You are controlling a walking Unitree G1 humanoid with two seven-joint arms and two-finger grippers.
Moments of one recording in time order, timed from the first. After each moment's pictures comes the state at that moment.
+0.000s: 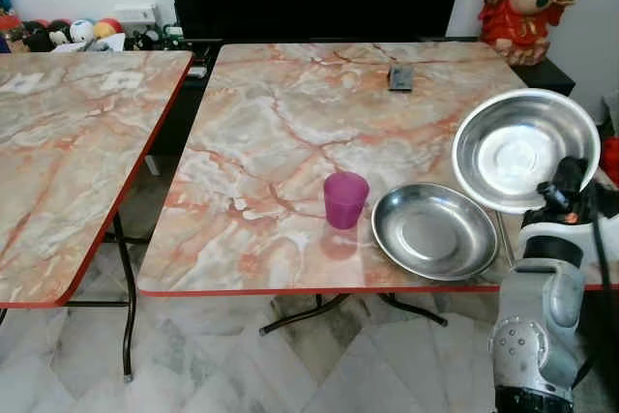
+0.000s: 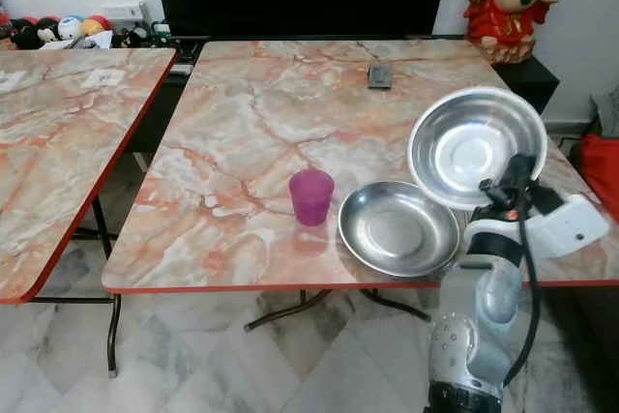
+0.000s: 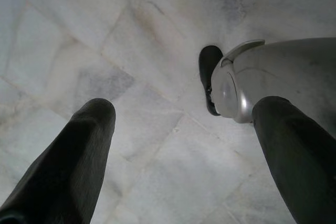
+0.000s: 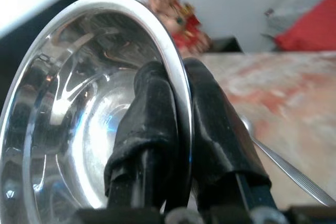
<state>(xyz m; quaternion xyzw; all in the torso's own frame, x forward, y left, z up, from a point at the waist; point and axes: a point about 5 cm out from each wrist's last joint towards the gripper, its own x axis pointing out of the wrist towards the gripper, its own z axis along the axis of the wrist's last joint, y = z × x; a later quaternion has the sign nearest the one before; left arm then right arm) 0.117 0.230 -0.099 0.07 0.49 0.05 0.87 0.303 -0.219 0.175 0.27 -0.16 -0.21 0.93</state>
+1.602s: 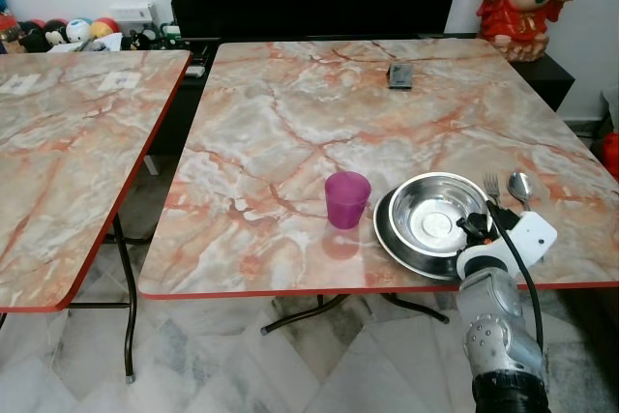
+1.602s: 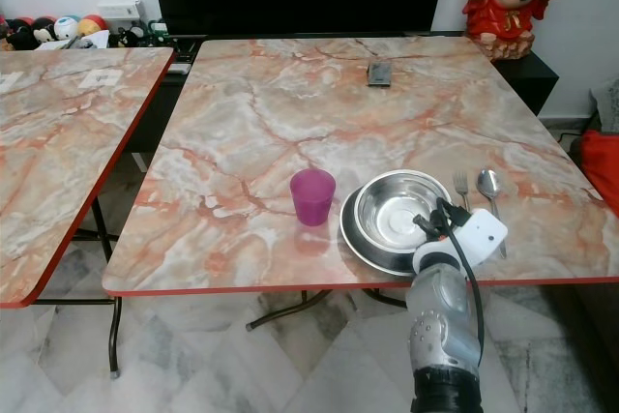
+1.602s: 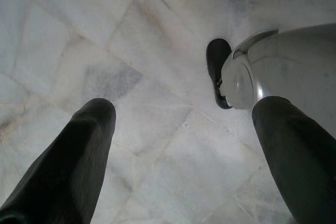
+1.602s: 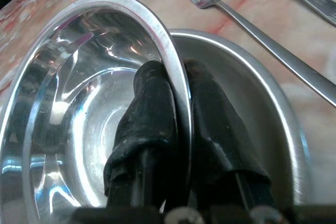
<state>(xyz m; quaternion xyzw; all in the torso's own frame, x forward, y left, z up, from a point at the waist) 0.113 0.245 -0.096 0.08 0.49 0.04 0.87 0.338 -0.195 0.117 0.28 0.04 -0.17 0.94</state>
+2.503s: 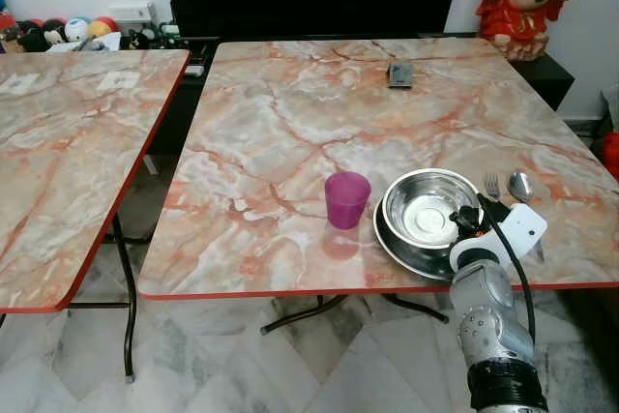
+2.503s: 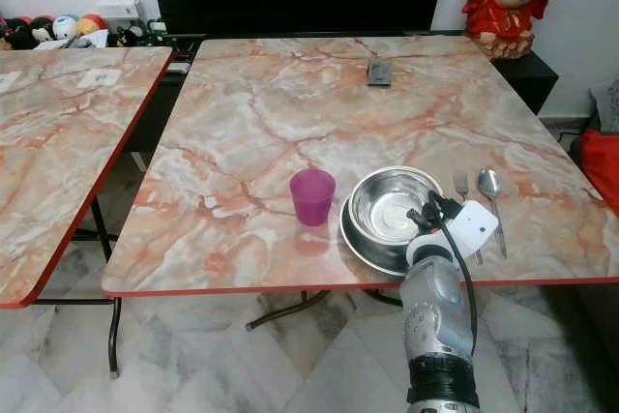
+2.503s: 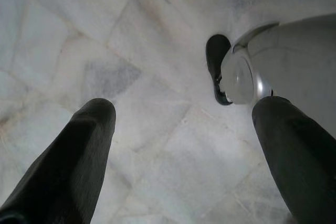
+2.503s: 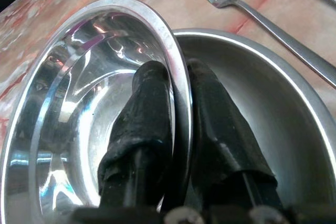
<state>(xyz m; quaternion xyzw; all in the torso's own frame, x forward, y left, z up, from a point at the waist) 0.107 0.245 -0.098 0.07 0.50 0.04 0.86 0.342 -0.192 0.118 0.27 0.03 -0.17 0.95</state>
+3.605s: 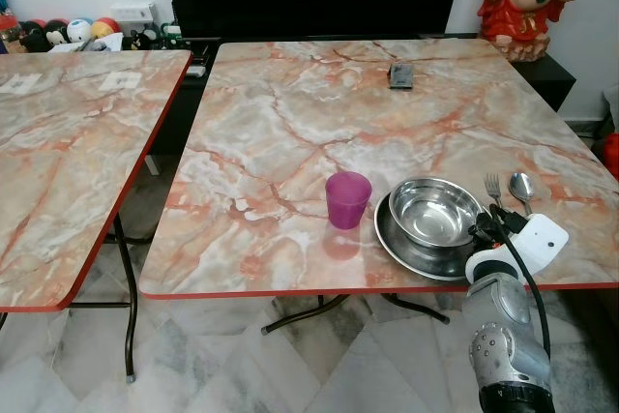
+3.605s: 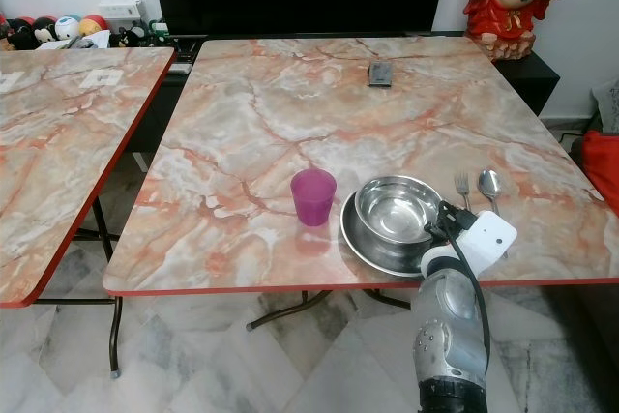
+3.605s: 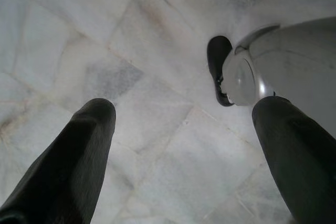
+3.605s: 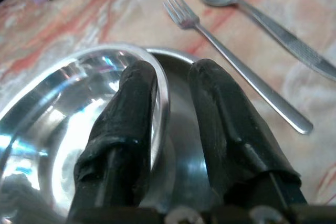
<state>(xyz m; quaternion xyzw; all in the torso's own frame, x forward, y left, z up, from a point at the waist) 0.110 0.248 -0.096 0.08 0.50 0.04 0.86 0.321 -0.204 0.123 0.22 0.01 -0.20 0.95</state>
